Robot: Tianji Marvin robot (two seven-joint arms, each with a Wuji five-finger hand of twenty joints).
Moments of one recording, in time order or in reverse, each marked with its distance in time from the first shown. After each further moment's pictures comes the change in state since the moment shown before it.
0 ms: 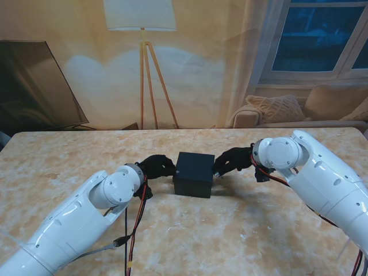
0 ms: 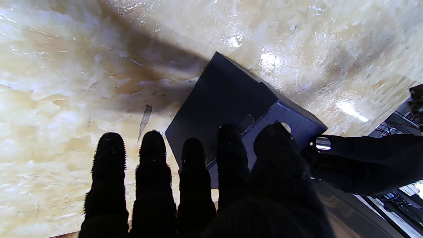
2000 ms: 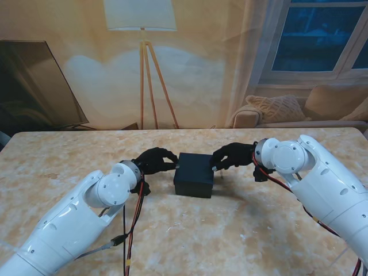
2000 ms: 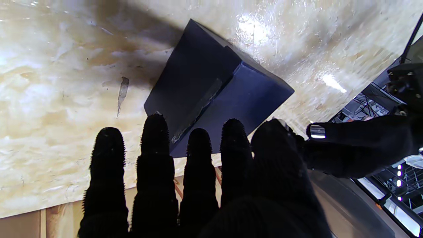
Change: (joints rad) left arm 0.041 0.006 -0.059 -0.055 0.070 -0.096 0.037; right arm -0.102 -0.007 0.125 -0.088 -0.010 -0.021 -0.072; left_hand -0.077 0.001 0.021 0.017 -0.029 -0.092 -0.158 -0.122 -0.050 -0.114 -0.069 -0.088 -0.038 -0.022 -0.118 -0.089 -0.044 0.013 -0.074 0.001; right_hand 0.026 -0.026 0.000 0.000 0.024 -0.065 0.115 -0.098 0.094 -0.071 0.025 0.074 0.137 -0.025 0.088 0.063 0.054 0.020 0.051 0.001
